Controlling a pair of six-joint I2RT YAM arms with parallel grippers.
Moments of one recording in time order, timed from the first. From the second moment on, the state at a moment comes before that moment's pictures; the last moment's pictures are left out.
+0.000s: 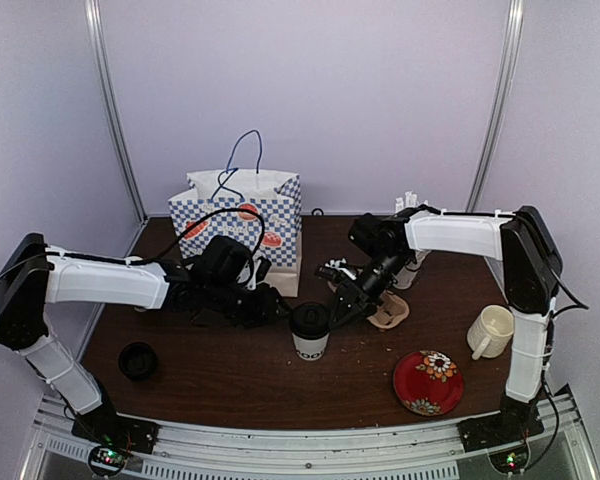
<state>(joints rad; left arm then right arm) -0.86 1.62 0.94 -0.13 0.26 -0.84 0.65 1.99 1.52 -0.98 -0.82 -0.02</state>
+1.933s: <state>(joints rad) -0.77 1.53 1.05 -0.31 0.20 -0.57 0.65 1.92 1.41 -0.83 -0.91 -0.01</state>
